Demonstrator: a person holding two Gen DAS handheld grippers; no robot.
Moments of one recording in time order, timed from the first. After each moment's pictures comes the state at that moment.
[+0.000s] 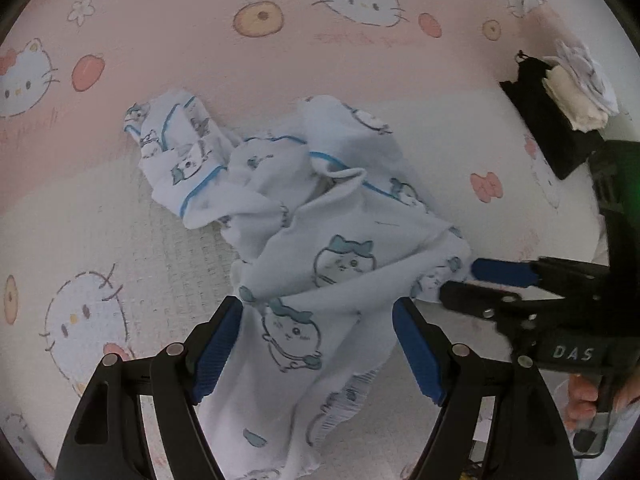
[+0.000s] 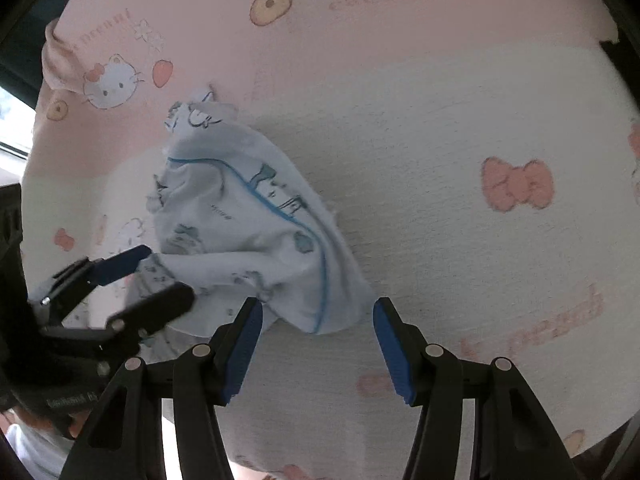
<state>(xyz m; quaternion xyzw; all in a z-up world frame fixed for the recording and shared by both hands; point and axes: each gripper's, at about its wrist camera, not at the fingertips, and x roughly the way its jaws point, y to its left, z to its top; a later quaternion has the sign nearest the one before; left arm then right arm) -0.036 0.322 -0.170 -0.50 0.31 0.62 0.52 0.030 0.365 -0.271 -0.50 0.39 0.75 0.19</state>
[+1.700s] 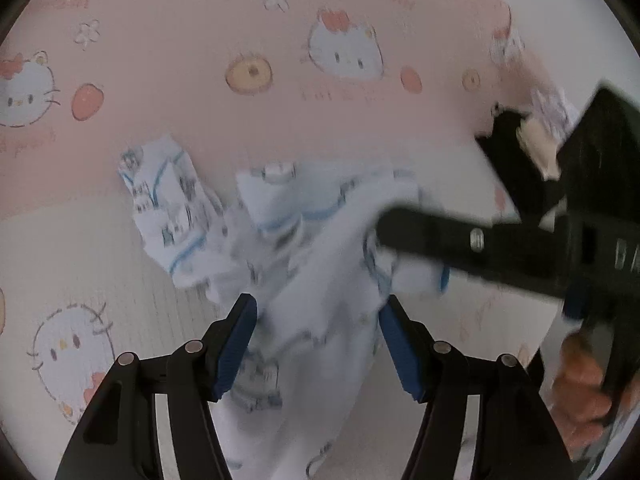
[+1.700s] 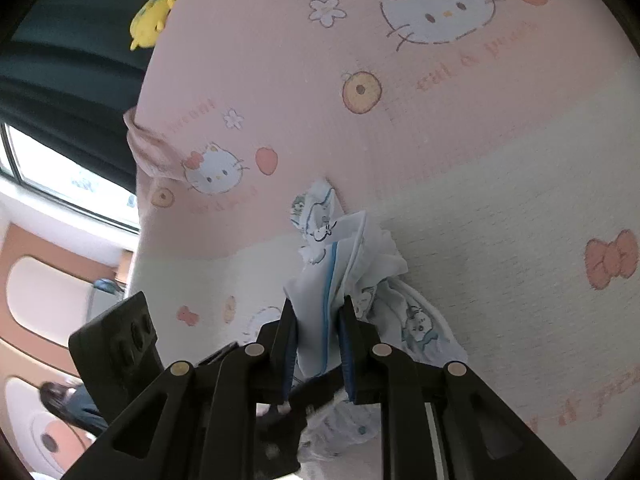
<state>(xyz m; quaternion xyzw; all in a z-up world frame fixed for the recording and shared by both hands) -0.028 0.359 -0.155 -0.47 0.23 0.64 0.57 0.009 0.376 -0.222 -0.30 0.51 0.80 0.09</state>
